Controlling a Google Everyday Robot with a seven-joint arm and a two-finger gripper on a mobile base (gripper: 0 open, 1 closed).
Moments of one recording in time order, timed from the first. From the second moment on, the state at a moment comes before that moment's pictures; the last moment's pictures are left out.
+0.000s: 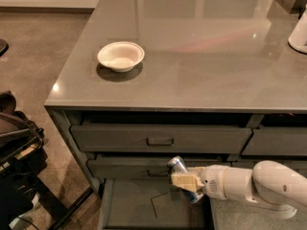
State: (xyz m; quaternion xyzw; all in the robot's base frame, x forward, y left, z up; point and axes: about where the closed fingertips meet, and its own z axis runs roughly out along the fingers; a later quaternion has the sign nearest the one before) arm 0.428 -0.101 0.613 -0.19 0.85 0.37 0.32
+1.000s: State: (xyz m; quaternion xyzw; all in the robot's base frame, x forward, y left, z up) arm 0.409 -0.059 0.431 -0.10 0.87 0.45 0.20
